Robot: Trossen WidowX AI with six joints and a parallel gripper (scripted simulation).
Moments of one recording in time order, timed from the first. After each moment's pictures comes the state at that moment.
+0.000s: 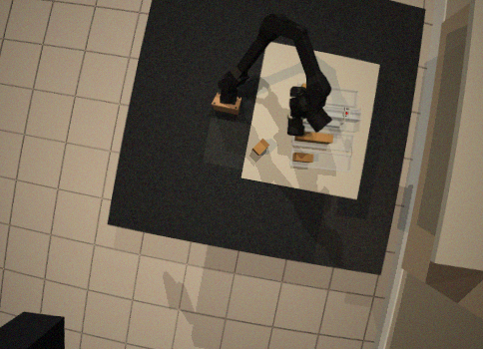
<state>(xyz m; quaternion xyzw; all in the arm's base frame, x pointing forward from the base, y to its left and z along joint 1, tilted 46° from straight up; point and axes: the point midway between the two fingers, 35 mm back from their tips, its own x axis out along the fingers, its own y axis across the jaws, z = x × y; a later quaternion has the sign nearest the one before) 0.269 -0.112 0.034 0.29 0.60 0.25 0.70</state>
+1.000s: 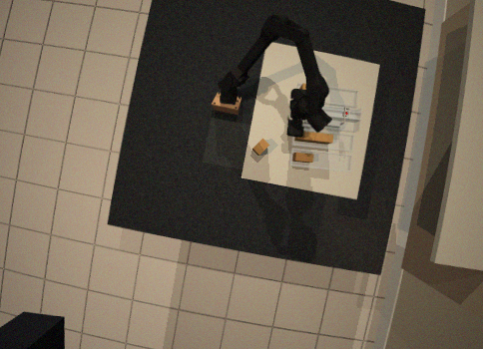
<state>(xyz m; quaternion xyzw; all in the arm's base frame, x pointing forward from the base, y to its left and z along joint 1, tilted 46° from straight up) 0.279 -0.095 0.017 0.30 0.60 0.24 0.70</state>
